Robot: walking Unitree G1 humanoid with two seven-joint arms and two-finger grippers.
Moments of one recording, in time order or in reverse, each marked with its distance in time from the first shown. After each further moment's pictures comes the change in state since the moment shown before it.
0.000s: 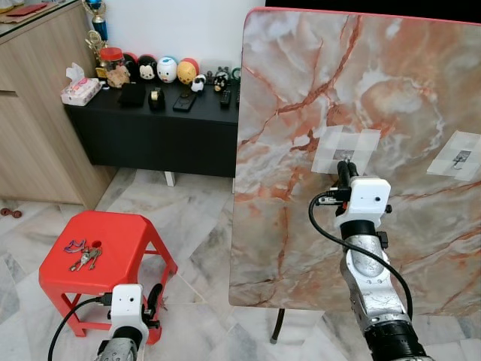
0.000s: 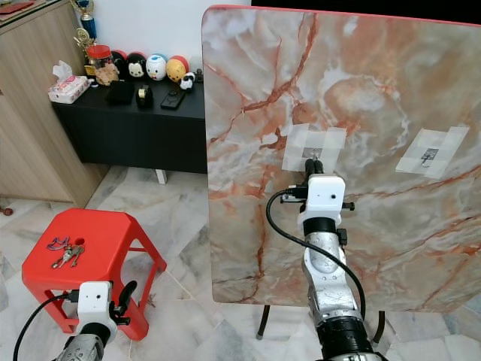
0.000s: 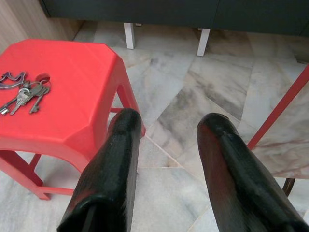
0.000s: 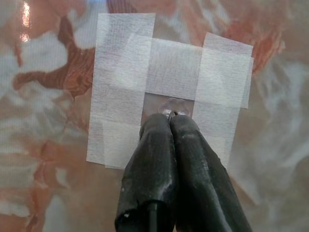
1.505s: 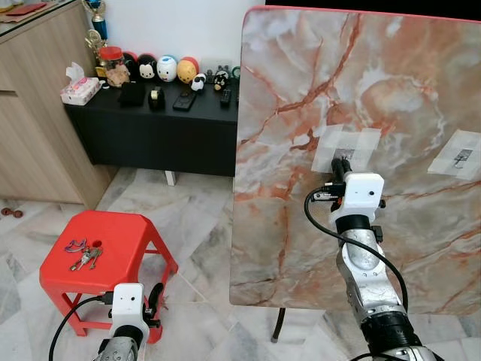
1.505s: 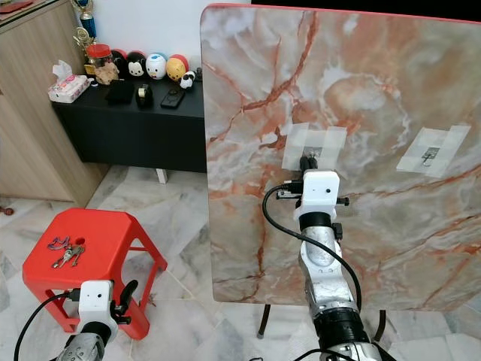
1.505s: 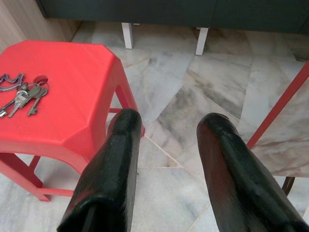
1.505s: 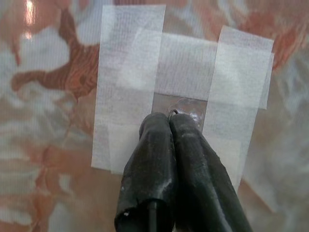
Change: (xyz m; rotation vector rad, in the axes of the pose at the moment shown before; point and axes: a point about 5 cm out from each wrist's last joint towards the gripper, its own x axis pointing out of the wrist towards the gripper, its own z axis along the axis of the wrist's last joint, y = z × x) left arm 0.001 -0.001 0.001 0.005 -0.002 -0.009; right arm 0.011 0.005 0.002 0.012 0.008 0.015
